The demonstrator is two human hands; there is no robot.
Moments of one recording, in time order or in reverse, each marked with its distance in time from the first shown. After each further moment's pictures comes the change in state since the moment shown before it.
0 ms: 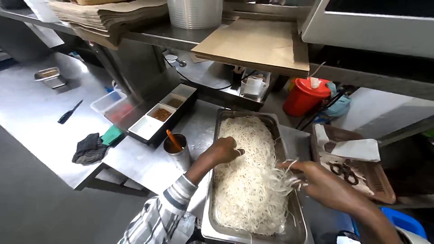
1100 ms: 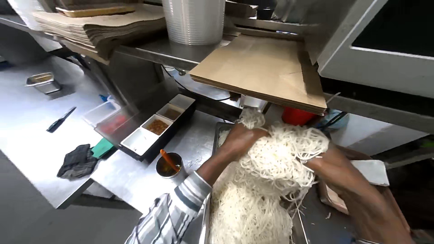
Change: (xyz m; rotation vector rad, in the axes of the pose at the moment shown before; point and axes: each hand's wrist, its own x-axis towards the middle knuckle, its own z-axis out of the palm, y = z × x) left_hand 0.031 0.056 -0.047 -0.945 0.279 0.206; right_hand 0.065 -0.048 -0.043 0.435 0.482 0.116
